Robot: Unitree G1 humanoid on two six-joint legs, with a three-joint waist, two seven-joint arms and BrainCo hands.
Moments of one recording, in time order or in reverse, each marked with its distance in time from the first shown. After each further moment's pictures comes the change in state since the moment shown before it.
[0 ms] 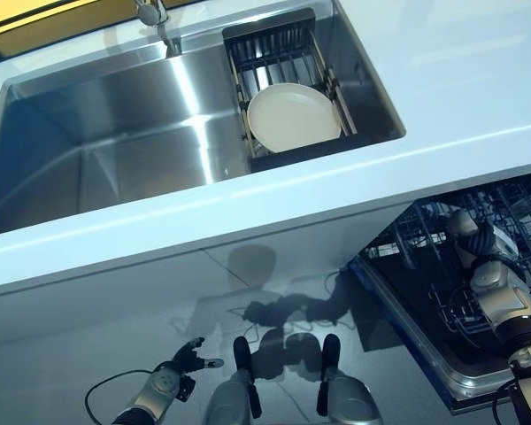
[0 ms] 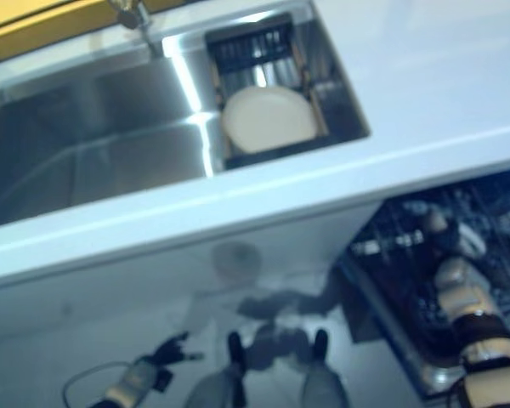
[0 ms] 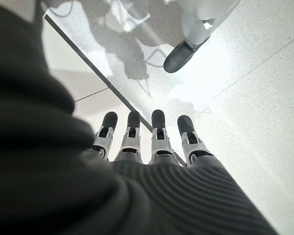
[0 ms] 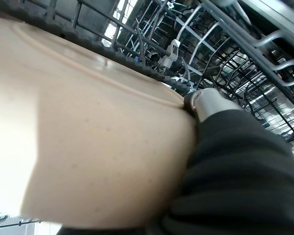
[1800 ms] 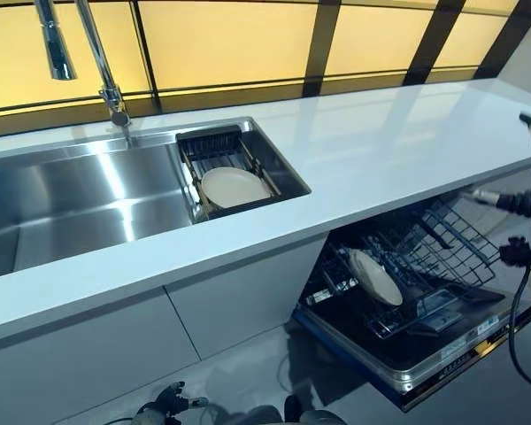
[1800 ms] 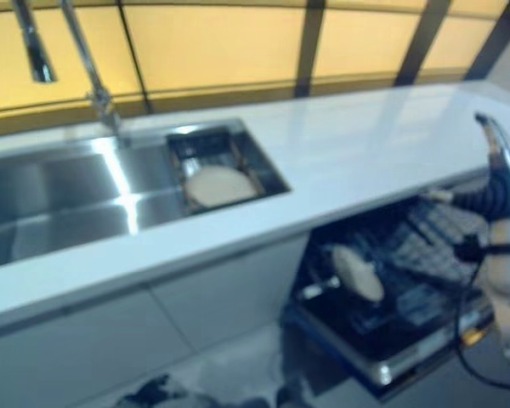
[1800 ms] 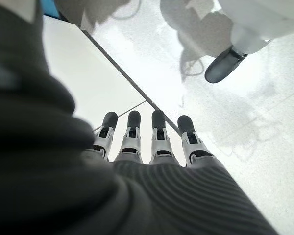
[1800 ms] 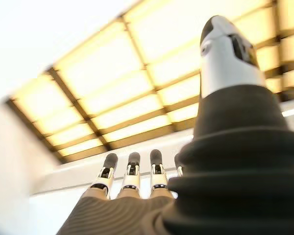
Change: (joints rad) left arm 0.111 -0.031 0.132 0.115 0.043 0.034 -0.004; right arm 0.299 -0.205 -0.423 -0.874 0.248 -0.280 0.093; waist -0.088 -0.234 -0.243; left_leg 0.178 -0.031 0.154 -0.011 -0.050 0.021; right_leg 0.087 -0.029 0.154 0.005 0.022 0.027
